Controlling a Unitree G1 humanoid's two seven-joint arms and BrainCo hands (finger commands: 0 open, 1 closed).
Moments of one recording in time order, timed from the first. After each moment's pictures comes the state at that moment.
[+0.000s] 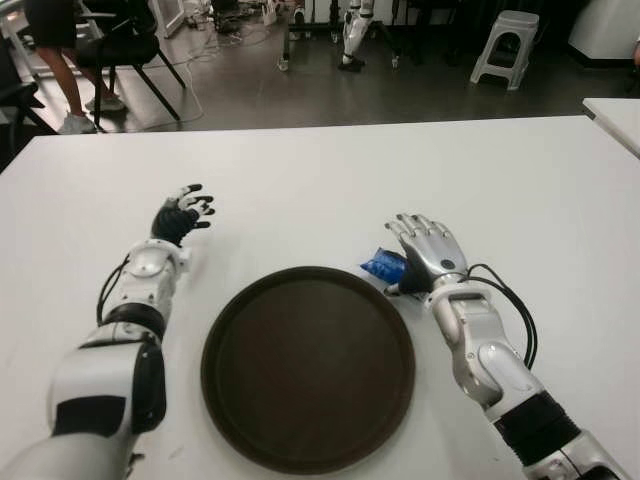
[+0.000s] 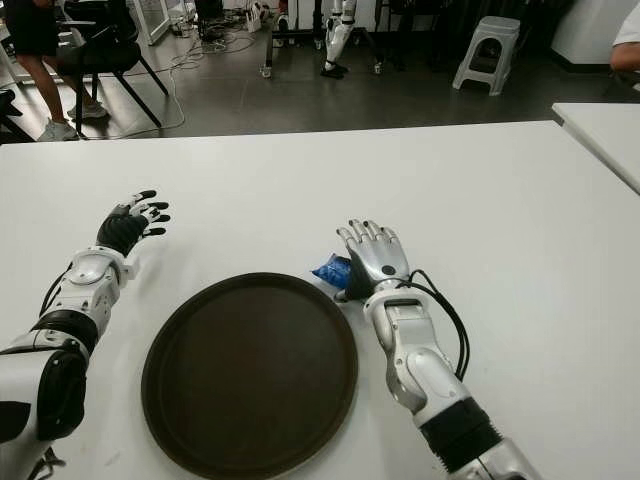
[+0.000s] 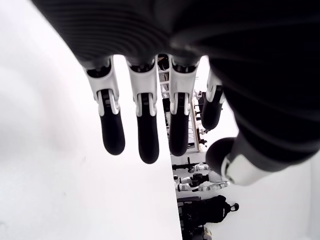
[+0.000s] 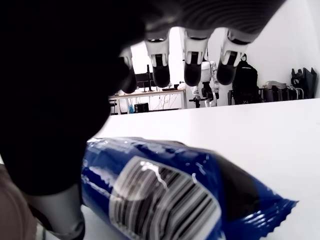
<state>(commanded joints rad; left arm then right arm) -0.78 0.25 0.21 1.32 0.02 -0.29 -0.10 -0.27 -0.23 0.46 0.12 -1.07 0.36 0.08</state>
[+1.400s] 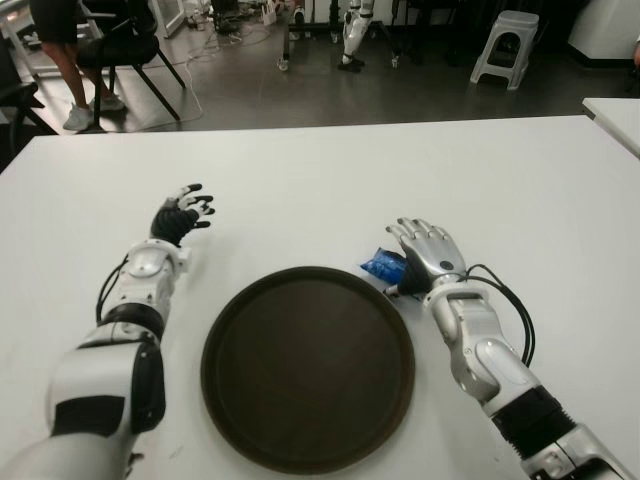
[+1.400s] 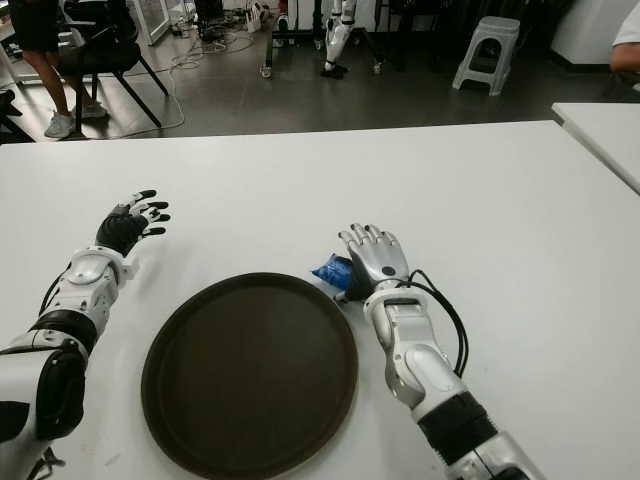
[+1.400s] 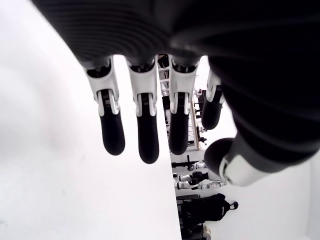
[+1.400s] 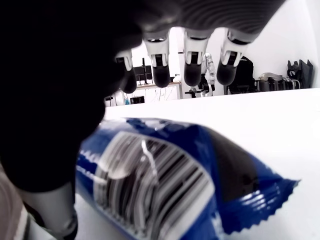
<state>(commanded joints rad) -0.77 0.26 0.21 1.33 0.03 -0.29 -0.12 -0.30 -0.22 0.47 0.21 -1.01 0.36 0.07</state>
